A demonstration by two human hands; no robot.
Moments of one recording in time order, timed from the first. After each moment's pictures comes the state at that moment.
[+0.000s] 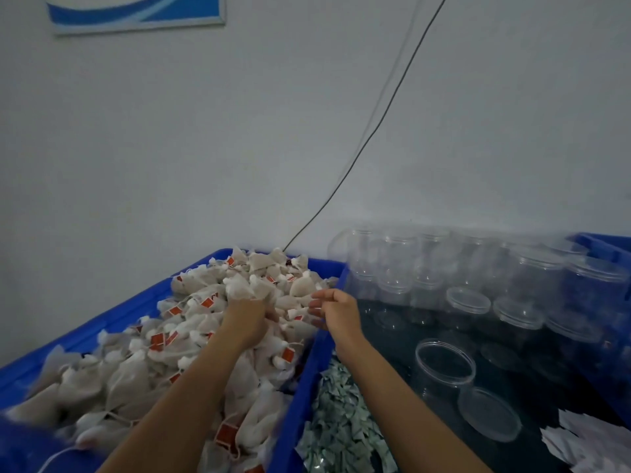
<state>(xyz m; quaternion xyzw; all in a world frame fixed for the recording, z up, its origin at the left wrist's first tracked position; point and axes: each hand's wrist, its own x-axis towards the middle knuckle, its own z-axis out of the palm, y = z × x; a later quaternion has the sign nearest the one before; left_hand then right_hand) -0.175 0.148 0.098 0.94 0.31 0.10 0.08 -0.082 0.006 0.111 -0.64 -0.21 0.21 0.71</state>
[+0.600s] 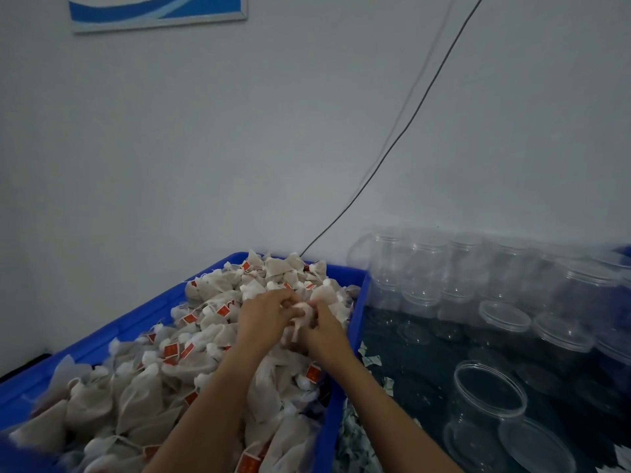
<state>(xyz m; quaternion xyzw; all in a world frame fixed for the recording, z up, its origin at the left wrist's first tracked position) -0.168 0.160 0.103 0.89 0.26 0.33 0.18 -0.087 0.063 0.076 -0.71 -0.43 0.13 0.54</state>
